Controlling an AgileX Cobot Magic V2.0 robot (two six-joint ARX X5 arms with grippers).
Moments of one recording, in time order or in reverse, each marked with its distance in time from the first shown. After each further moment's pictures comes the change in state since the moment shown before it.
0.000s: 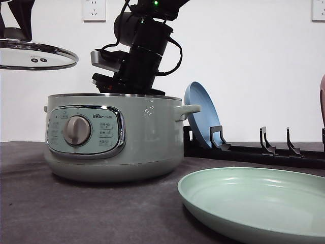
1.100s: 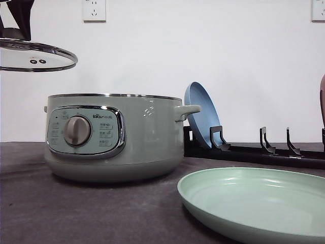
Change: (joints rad) left_arx 0.000 0.000 0.000 -0.021 0.000 -0.002; right_arx -0.063 -0.900 -0.208 -0.347 0.177 0.104
